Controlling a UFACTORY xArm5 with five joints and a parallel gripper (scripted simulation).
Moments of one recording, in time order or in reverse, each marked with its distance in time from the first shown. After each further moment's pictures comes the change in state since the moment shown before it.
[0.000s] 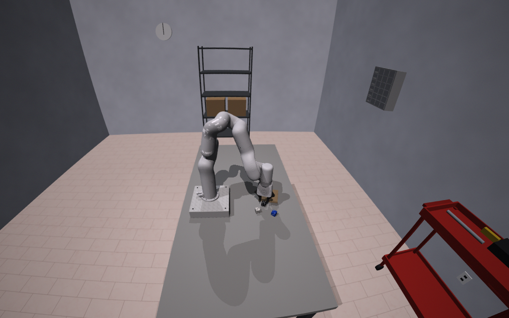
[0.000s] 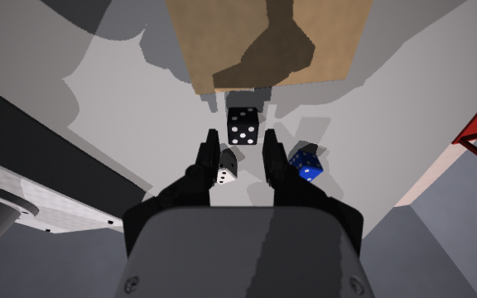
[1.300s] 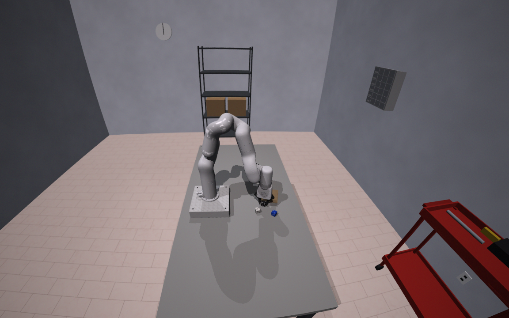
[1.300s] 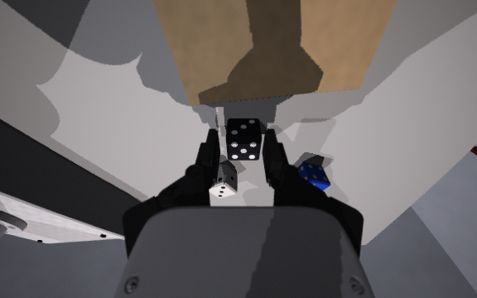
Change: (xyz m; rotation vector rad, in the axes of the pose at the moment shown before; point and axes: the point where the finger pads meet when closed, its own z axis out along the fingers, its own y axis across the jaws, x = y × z) arm 0.000 0.000 0.021 0.000 0.000 0.000
